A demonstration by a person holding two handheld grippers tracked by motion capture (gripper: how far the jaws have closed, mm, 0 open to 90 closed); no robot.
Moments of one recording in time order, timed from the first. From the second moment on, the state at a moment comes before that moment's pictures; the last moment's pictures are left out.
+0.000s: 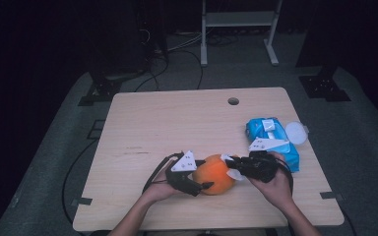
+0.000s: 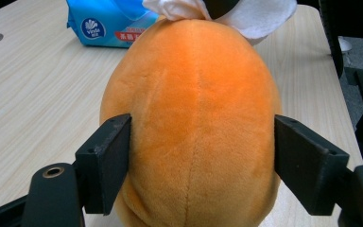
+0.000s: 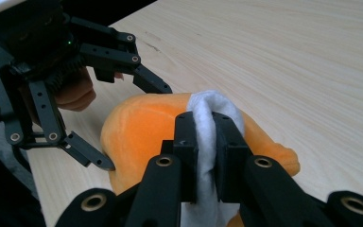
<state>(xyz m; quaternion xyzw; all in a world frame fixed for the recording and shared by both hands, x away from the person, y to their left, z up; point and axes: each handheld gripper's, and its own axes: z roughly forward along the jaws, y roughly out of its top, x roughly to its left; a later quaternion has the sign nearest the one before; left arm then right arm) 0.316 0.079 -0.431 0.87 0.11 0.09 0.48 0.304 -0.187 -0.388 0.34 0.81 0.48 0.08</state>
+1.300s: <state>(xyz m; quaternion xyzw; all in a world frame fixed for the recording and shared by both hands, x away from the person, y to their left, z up) 0.314 0.073 -0.429 0.86 0.13 0.10 0.48 0.307 -0.201 -0.401 0.37 0.80 0.47 0.11</state>
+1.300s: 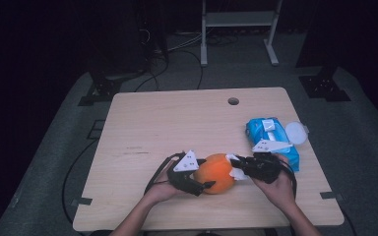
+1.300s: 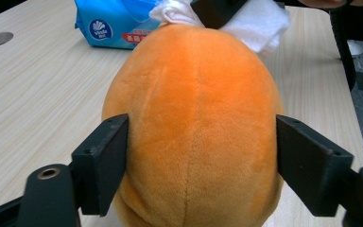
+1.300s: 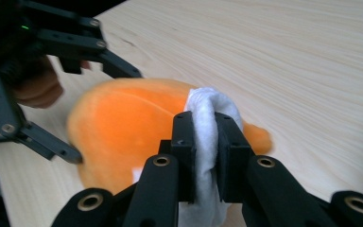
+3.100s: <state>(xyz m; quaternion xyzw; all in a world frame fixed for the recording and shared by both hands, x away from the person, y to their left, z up) 0.315 0.077 -0.398 0.81 0.17 0.04 0.56 0.290 -0.190 -0.363 0.34 0.76 0.55 0.08</state>
